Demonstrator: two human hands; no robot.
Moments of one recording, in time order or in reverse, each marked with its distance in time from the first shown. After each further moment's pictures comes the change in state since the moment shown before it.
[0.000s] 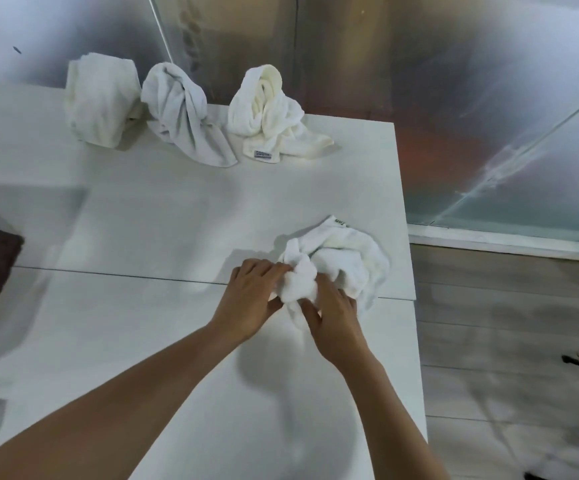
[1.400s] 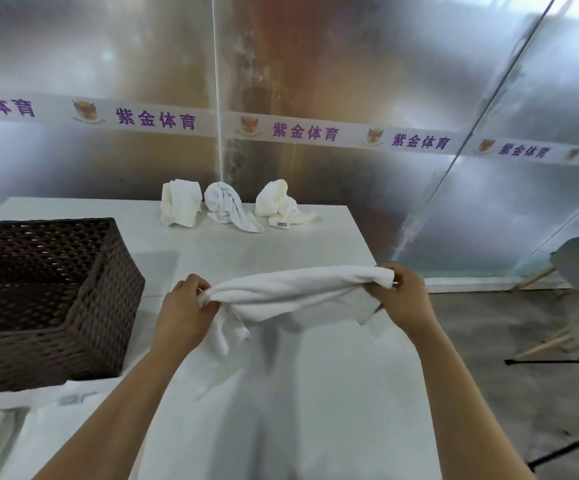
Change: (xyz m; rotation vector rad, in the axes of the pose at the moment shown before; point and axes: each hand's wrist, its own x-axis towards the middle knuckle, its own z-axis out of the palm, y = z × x) left_hand -0.282 -0.081 -0.262 -0.274 0.306 -0.256; right_hand -0.235 -0.267 -0.086 0.335 0.484 0.211
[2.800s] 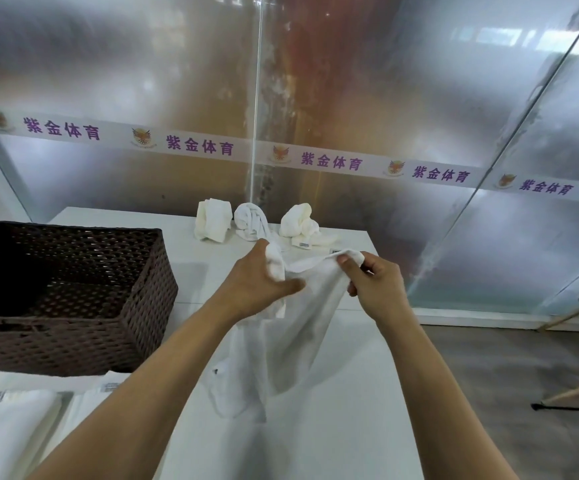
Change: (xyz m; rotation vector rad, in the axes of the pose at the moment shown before) left_hand -0.023 0.127 -0.076 -0.168 -0.206 0.164; right_hand -0.046 -0.108 0.049 0.120 -0.075 -0.228
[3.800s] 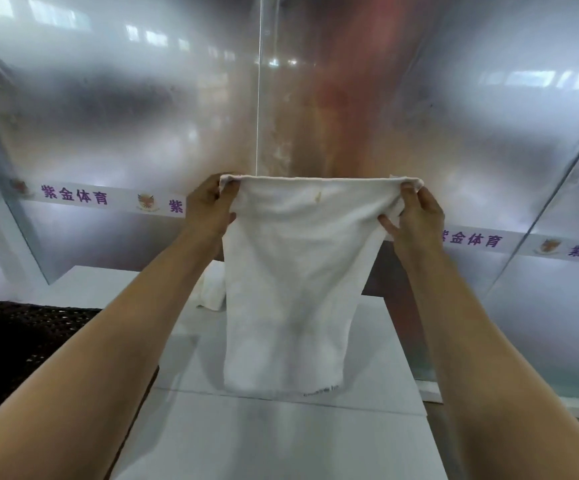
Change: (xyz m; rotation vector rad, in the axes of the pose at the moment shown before) left_hand 0.235 0.086 -0.089 -0.687 0.572 0.101; right_hand 0.289 -0.082 -0.064 0.673 0.202 0.020
